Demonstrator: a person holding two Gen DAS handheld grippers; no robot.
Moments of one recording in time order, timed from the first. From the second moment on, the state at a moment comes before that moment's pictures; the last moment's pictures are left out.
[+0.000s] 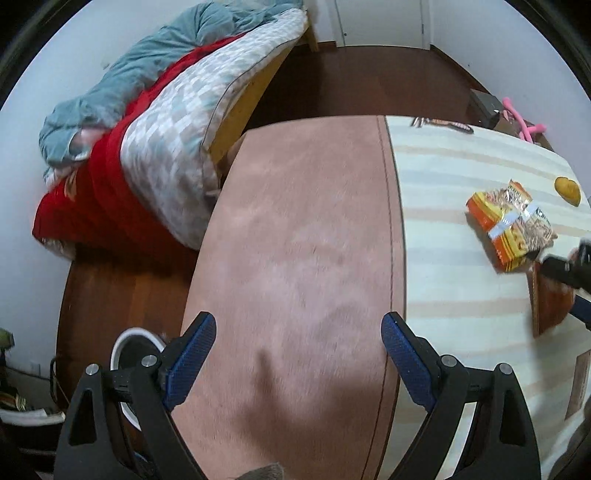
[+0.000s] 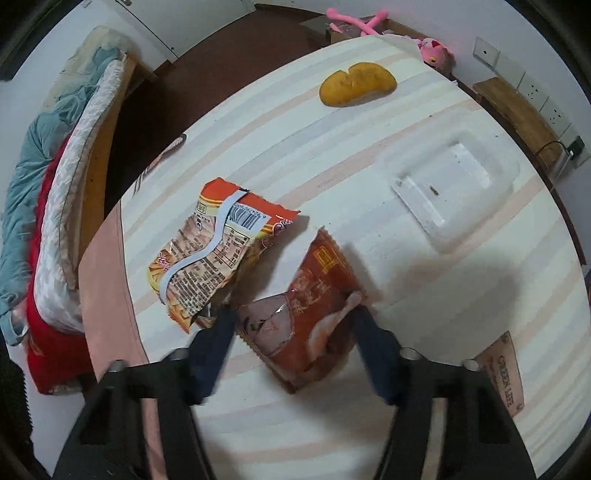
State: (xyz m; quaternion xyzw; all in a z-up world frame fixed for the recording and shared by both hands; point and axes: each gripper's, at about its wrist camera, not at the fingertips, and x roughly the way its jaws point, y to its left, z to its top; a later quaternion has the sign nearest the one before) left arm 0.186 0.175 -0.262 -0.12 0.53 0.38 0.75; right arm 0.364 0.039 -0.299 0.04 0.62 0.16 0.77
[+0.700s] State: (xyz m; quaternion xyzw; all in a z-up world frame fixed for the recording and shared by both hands) left arm 0.375 0.098 -0.291 0.04 0.62 0.01 0.78; right arm 0.388 -0.041 -0.299 -0.02 0.68 0.14 0.72
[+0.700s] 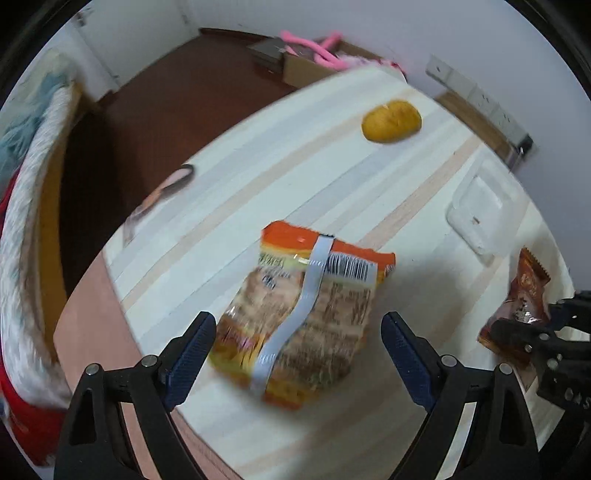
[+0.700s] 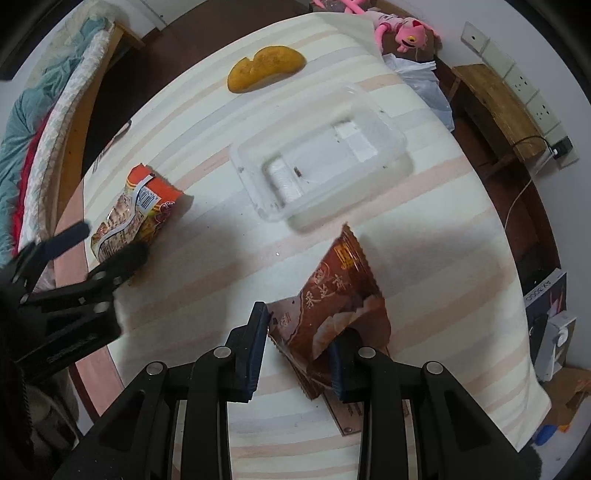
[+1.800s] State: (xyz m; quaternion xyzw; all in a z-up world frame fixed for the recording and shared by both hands) left arm 0.157 0.122 -0.189 -0.16 0.46 0.21 0.85; right arm 0.254 -0.010 -0.213 -0.06 0.61 0.27 0.74
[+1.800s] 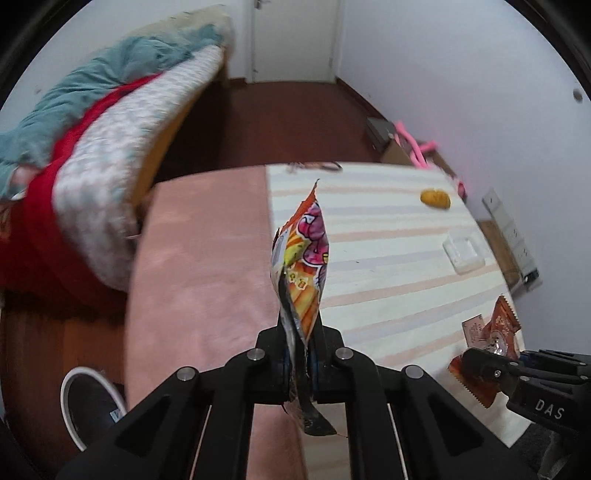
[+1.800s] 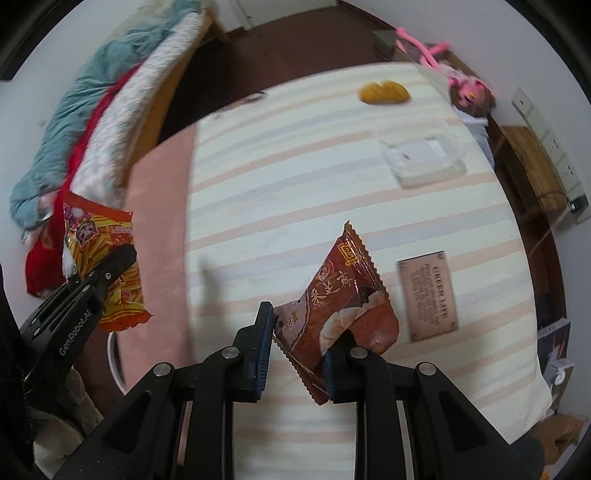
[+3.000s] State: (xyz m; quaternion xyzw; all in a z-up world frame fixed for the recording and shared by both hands) left arm -0.233 0.393 -0.283 -0.50 0.41 0.34 0.68; right arm -0.077 0.343 -0.289 -0.20 0.64 0.51 0.54
